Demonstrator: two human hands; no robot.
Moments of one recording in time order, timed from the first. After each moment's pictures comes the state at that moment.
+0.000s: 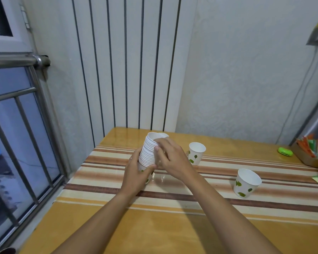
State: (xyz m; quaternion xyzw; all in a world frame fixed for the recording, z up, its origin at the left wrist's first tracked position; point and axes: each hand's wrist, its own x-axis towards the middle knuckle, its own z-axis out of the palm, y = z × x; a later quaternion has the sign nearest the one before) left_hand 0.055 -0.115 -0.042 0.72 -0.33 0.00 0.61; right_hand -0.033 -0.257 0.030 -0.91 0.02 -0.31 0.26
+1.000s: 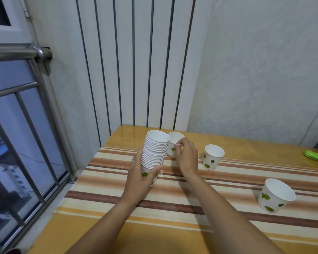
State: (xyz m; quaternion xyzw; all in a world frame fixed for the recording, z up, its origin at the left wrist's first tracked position) left_hand 0.093 -0.115 -0.061 0.74 -0.31 0.00 0.60; right_hand 0.065 -0.314 -0.040 -0.84 0.29 -0.35 0.30
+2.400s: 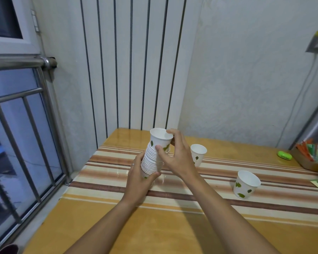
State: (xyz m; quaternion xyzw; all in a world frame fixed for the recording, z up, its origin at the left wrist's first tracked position) left_hand 0.029 -0.100 -0.045 0.70 -0.33 0.01 0.64; right_hand -0.039 -0.245 0.042 -0.86 0.06 -0.41 0.30
